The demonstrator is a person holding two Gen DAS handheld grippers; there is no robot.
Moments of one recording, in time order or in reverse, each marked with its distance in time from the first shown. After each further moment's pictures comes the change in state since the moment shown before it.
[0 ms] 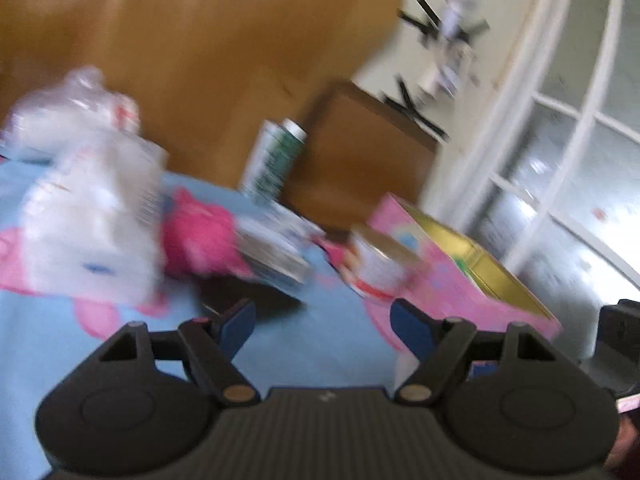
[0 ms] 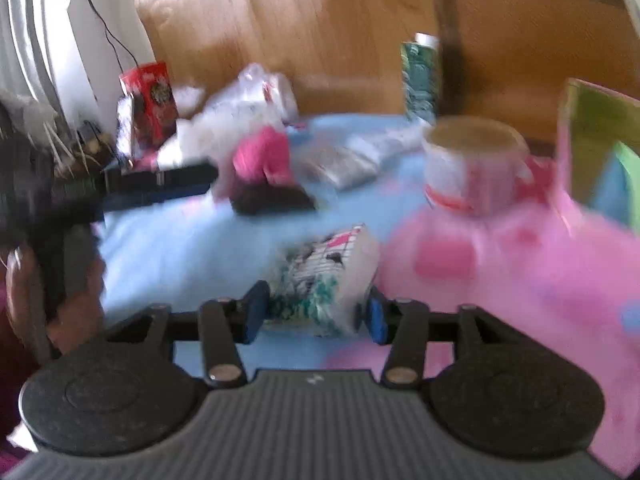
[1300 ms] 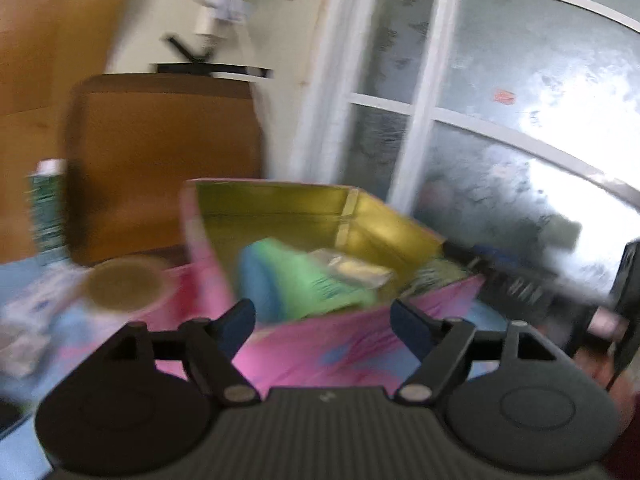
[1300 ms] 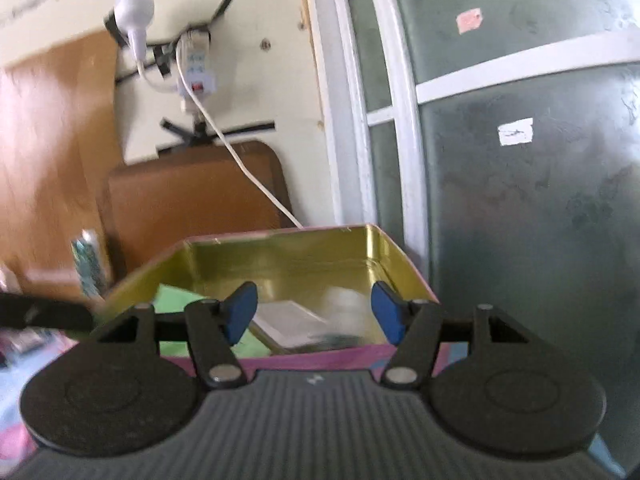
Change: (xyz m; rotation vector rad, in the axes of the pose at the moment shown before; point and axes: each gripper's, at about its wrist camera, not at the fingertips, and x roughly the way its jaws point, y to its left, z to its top) left arm 0.101 -0.193 0.010 0.353 0.104 -0.114; right arm -0.151 -0.145 -0.045 0.216 -0.581 -0.670
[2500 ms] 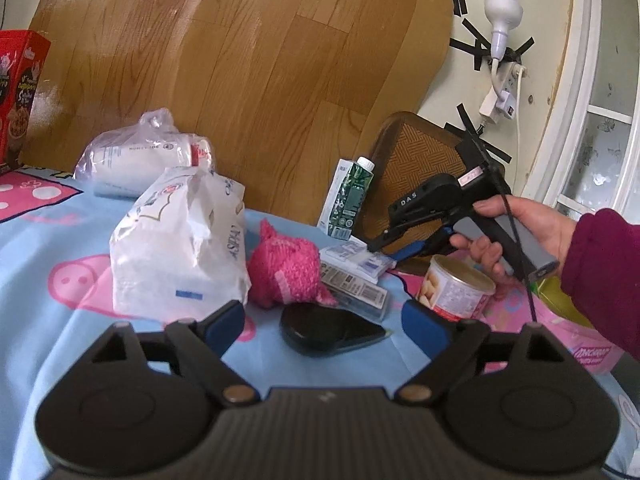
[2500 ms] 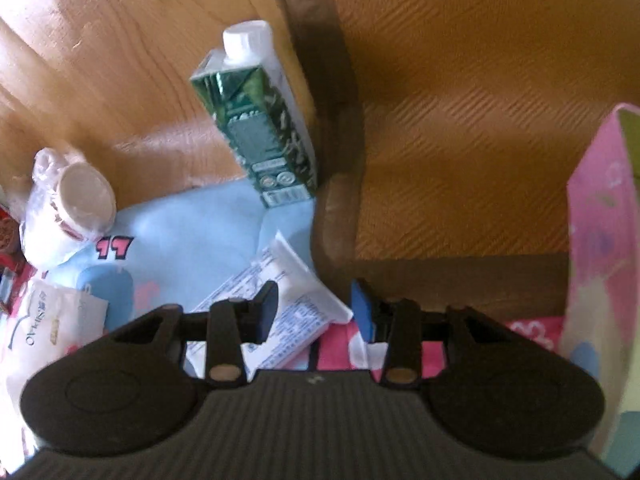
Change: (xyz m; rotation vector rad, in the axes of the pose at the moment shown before) left arm -0.134 0.169 -0.096 -0.335 -0.198 0.397; right arm 0.288 0.279 0.007 -0.060 0.955 0.387
